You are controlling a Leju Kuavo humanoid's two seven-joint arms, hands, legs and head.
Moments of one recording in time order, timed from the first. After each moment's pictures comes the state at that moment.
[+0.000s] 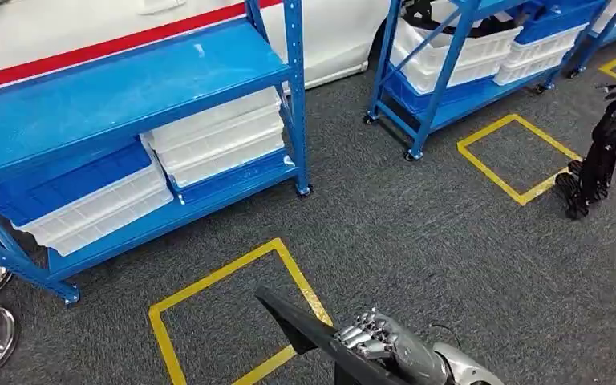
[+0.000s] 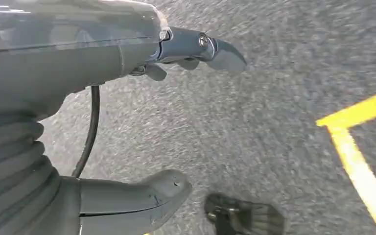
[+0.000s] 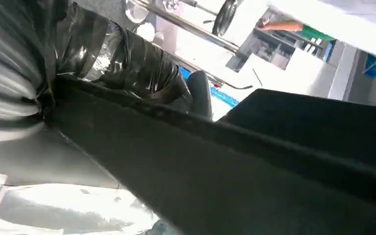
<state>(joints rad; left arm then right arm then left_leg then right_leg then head) -0.02 0.06 0.87 -0.20 -0.63 0.06 -0.03 0.01 -0.30 0.56 -2.06 0.01 0.27 -0.60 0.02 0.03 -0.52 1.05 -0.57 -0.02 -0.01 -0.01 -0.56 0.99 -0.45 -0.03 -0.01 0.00</state>
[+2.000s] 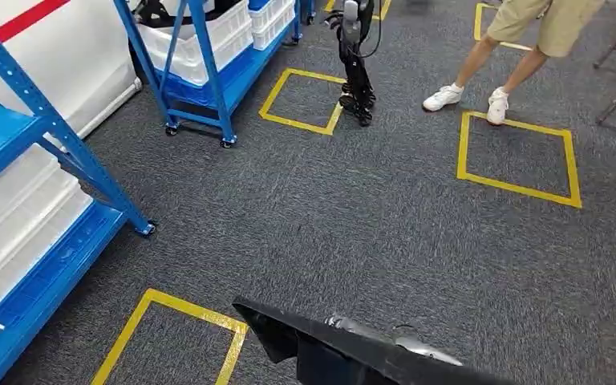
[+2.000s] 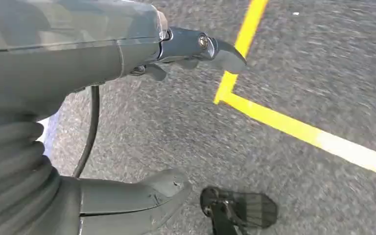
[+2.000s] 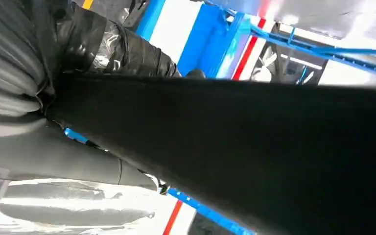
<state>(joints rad) -0.02 0.05 0.93 -0.20 -0.66 0.03 -0.09 -0.07 -0.23 0.65 -1.91 -0.08 0.38 -0.58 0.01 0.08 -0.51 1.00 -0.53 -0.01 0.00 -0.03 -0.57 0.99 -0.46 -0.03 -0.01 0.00</state>
